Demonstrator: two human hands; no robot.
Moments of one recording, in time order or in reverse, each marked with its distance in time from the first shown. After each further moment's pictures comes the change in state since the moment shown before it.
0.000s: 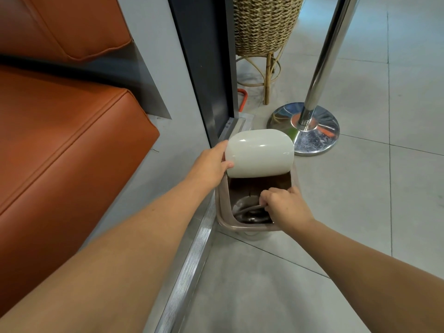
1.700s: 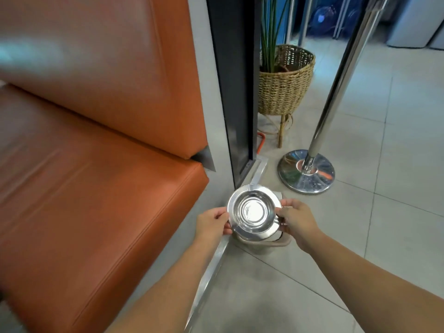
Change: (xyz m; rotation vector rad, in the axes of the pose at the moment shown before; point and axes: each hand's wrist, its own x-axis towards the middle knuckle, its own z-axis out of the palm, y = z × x) left_hand -0.171 0.115 -0.133 -0.743 0.202 -0.573; right_hand -0.090 -0.082 -0.234 1.399 0.018 0.632
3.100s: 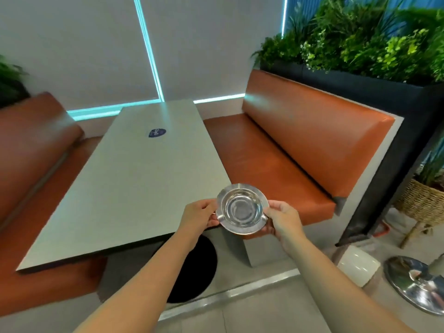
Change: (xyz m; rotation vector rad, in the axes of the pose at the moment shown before) left_hand -0.578 -0.008 -0.278 -0.507 0.677 0.158; right_hand -0.548 -0.036 0.108 -0.322 -0.721 -0.319
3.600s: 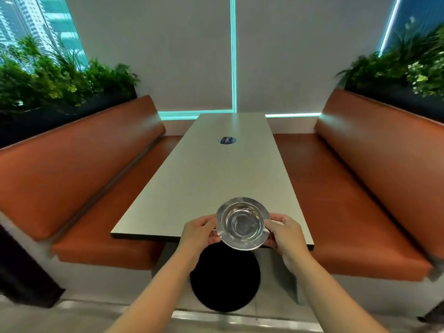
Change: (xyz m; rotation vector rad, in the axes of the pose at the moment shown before) left_hand -0.033 -0.017 -0.128 -0.187 0.318 -0.016; right_hand -0.011 -0.002 0.132 0.005 -0.322 -0.014
